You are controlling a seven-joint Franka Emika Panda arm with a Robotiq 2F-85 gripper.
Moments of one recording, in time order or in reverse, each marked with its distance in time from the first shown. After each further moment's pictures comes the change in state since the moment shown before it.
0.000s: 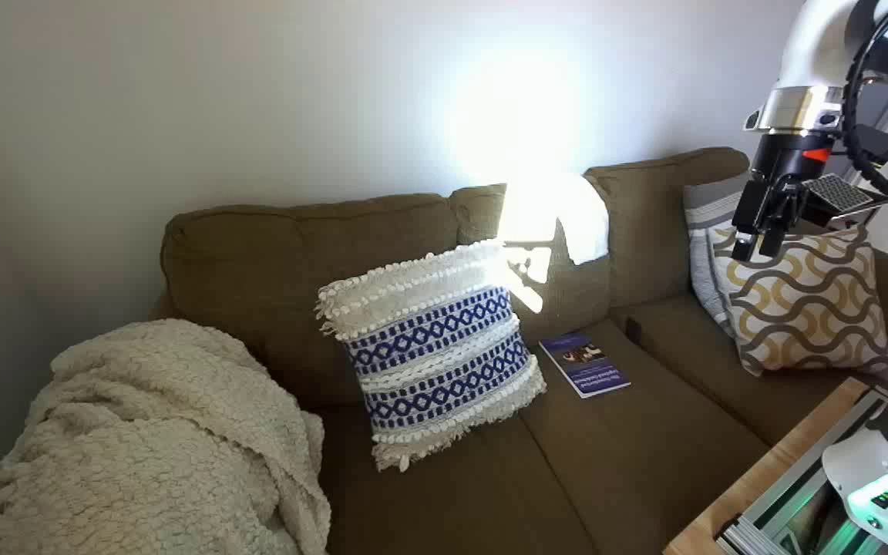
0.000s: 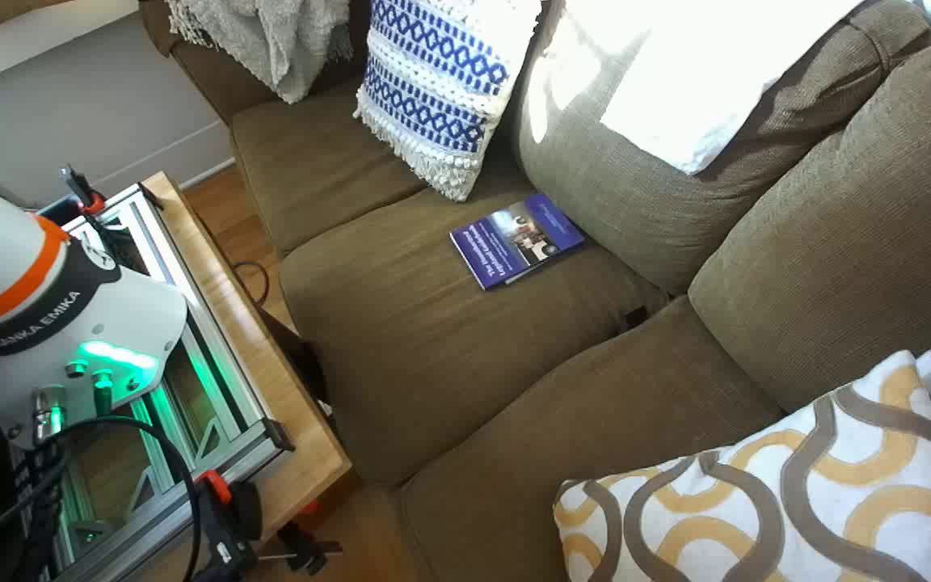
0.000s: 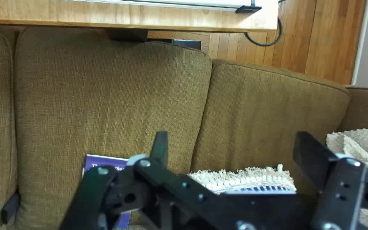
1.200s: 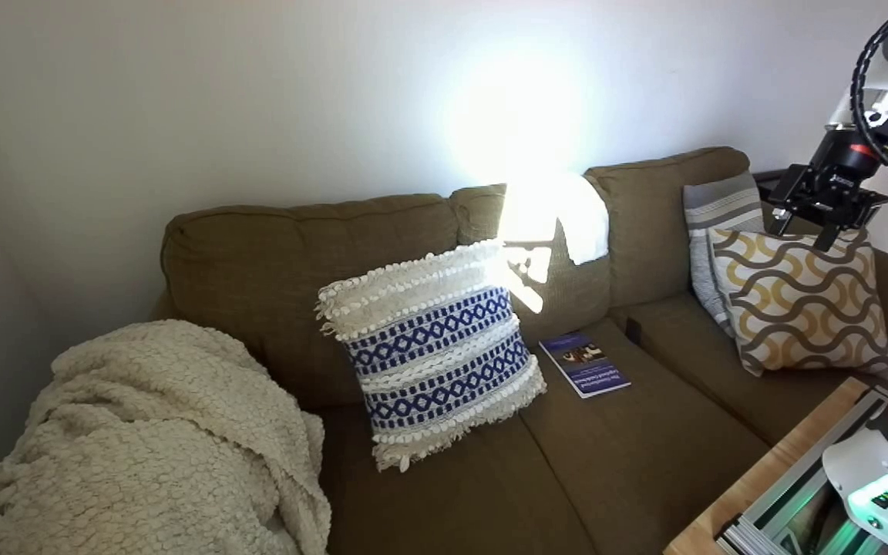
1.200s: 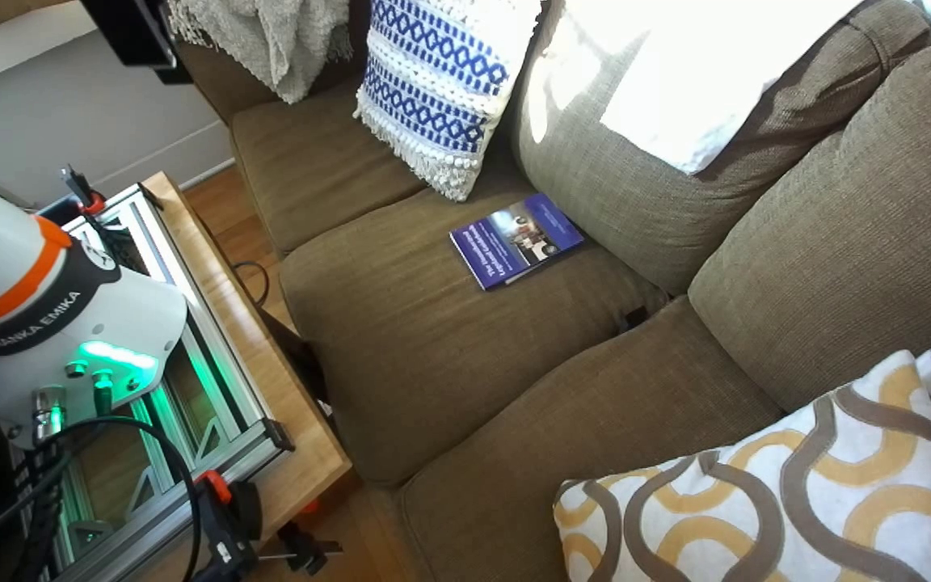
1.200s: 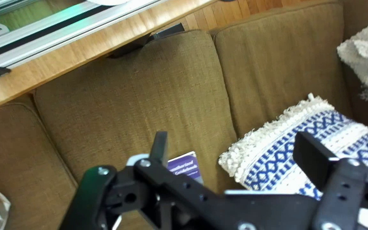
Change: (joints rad) arm -0.327 -0.007 -0.221 -0.025 -0.062 -0.010 0.032
